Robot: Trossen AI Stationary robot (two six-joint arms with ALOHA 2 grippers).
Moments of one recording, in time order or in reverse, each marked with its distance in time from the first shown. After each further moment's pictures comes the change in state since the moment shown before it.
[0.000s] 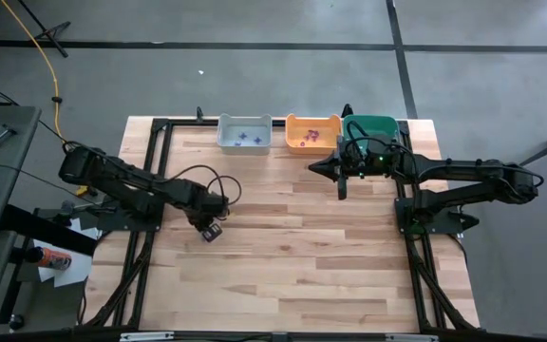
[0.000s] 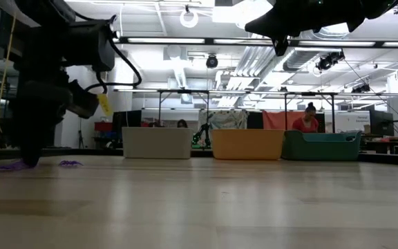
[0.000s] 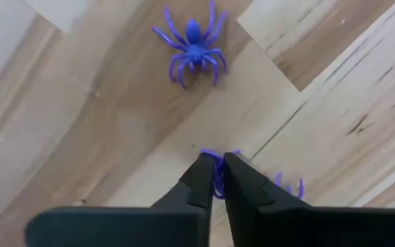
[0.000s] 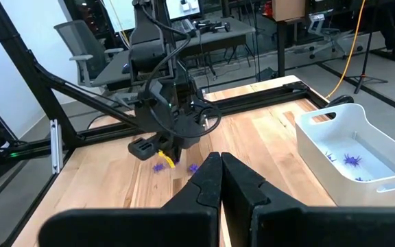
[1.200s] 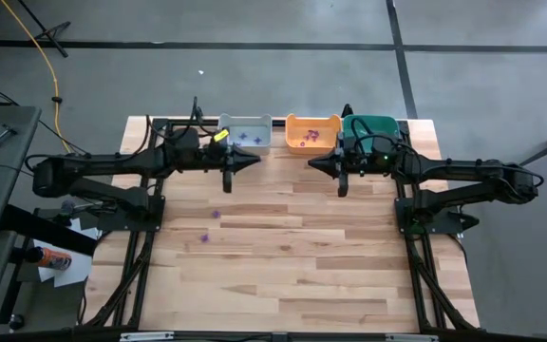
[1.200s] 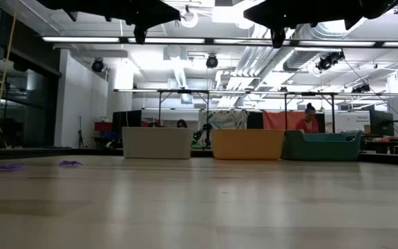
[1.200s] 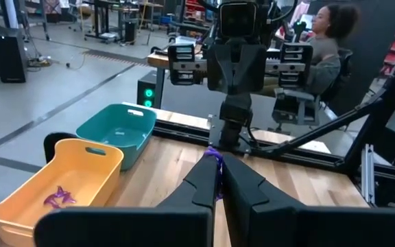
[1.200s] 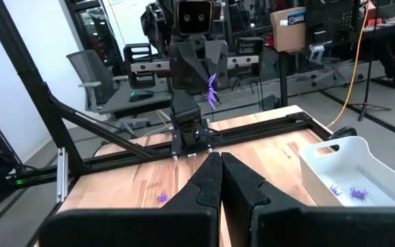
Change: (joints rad) left arm 0.318 -0.320 0.144 0.958 0.047 0.675; right arm 0.000 0.000 0.000 0.116 0.001 0.019
